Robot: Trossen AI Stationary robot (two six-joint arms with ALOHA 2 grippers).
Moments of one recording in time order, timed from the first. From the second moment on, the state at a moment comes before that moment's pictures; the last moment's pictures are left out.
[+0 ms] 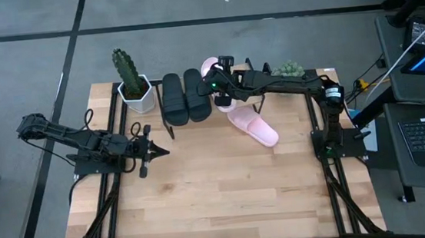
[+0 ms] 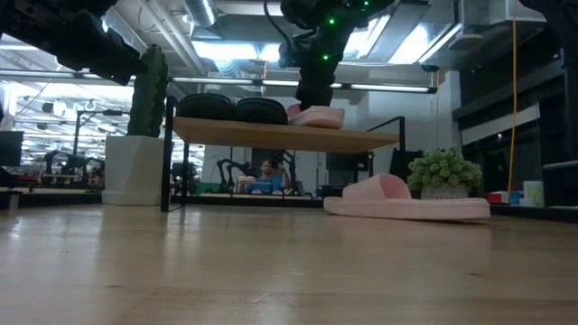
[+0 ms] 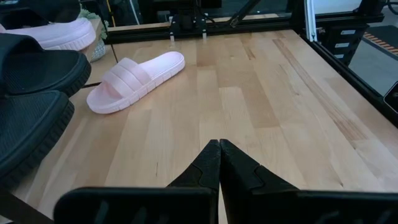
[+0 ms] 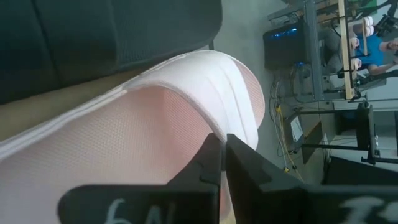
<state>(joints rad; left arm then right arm) -0.28 0.52 0.32 -0.16 -0.27 -0.04 -0.27 1.93 1.73 -0.65 0.68 -0.53</state>
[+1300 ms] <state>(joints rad) -0.28 0.52 0.32 -0.17 -0.27 -0.04 -0.23 1.91 1.83 -0.72 0.63 -0.54</state>
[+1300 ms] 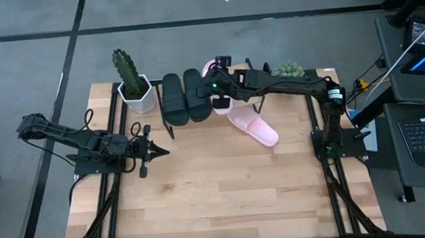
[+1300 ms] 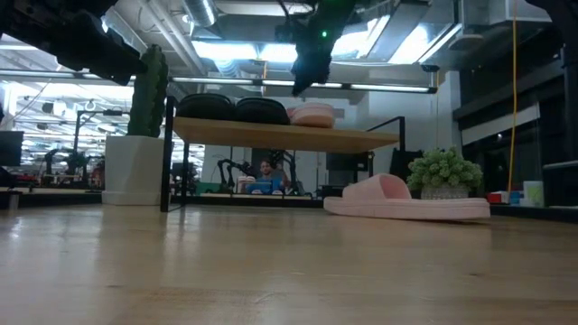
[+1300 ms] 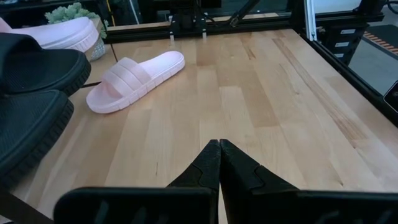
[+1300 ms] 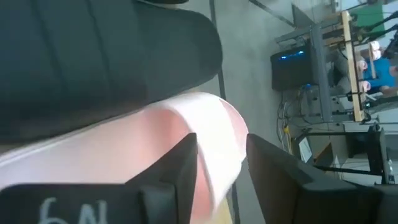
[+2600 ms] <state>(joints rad) -0.28 0.52 0.32 -0.19 -0.27 -0.04 0.18 1.80 1.55 -1.08 0.64 0.22</state>
